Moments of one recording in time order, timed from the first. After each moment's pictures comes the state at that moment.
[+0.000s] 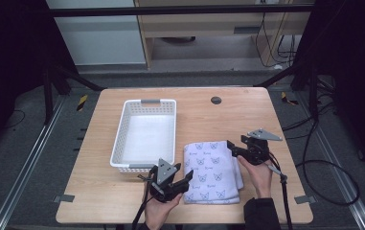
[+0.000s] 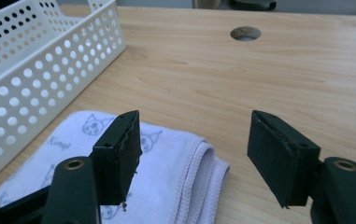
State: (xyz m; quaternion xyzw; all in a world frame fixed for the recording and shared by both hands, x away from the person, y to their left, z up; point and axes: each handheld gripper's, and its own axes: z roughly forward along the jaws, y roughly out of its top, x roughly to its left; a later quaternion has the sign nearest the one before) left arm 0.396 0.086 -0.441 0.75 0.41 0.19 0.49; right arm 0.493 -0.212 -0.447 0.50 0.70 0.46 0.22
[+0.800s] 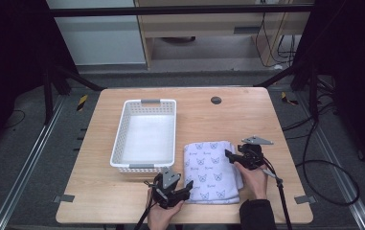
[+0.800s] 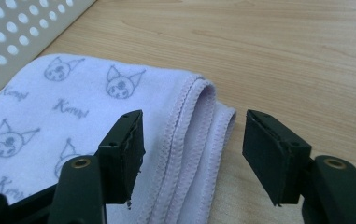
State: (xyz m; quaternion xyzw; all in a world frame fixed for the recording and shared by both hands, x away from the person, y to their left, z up) left arm 0.398 0.081 -0.490 0.77 0.44 0.16 0.43; right arm 0.500 -0.210 -0.488 0.53 0.72 0.41 0.19
